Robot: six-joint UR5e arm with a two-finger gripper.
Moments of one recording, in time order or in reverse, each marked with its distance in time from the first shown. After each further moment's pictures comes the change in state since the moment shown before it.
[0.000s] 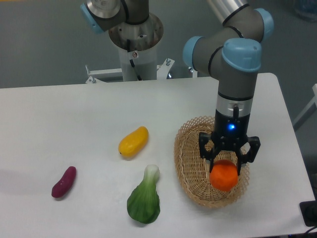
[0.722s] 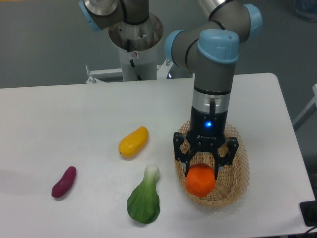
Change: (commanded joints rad) arm -0.046 0.009 0.025 -0.002 -0.006 -0.039
